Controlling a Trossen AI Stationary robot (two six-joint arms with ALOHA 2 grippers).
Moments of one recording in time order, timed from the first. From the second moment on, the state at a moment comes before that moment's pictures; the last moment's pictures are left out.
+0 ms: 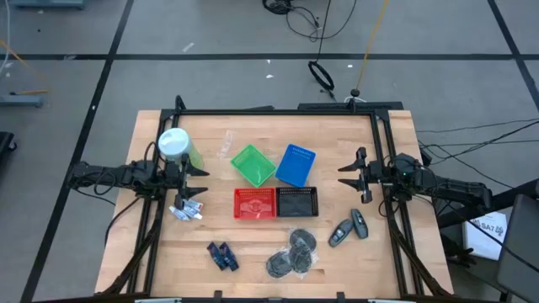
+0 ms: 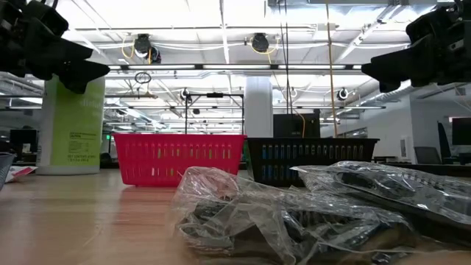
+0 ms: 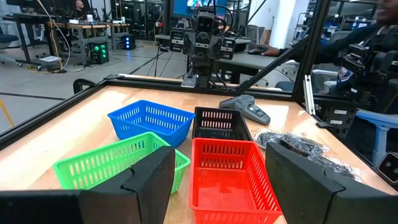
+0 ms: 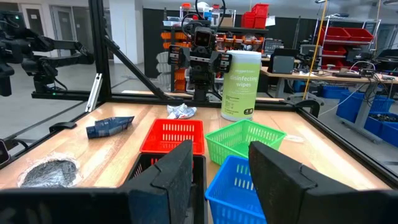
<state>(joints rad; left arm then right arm) -0.12 0.01 0.07 -0.11 -0.11 -0.08 -0.23 0.05 0.01 0.07 -0.26 -0.04</state>
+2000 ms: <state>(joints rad) -0.12 0.01 0.07 -0.11 -0.11 -0.08 -0.23 0.05 0.01 0.07 -0.26 -0.04</state>
